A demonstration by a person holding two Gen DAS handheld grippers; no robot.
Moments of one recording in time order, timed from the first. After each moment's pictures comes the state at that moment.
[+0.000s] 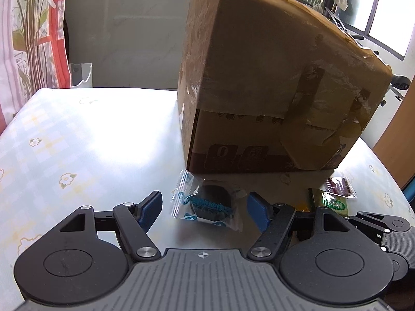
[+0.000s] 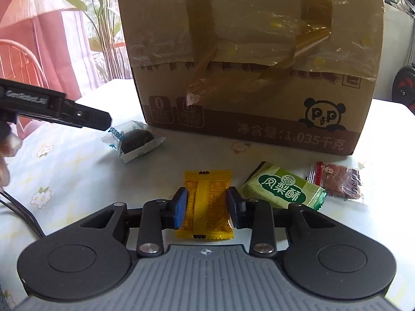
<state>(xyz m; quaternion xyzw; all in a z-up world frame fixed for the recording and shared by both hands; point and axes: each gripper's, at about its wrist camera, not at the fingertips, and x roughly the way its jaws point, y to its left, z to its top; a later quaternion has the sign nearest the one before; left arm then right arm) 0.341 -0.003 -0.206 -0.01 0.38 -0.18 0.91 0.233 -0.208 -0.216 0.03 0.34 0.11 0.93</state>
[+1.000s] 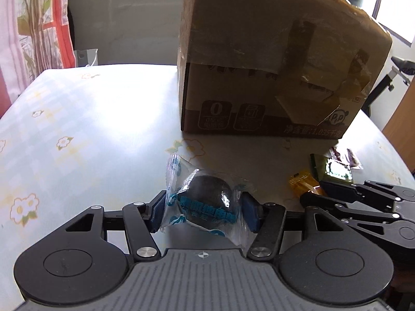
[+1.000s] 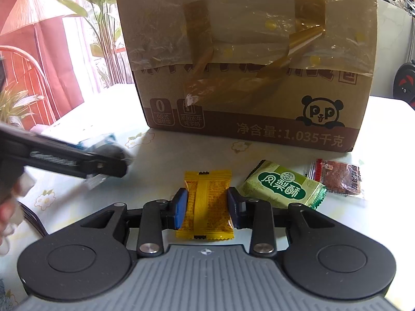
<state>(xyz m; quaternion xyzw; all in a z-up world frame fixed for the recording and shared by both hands) 0.299 -0.001 -0.224 -0.01 0.41 -0.15 0.90 0.228 -0.210 -0.216 0.04 0.34 0.12 0.93</state>
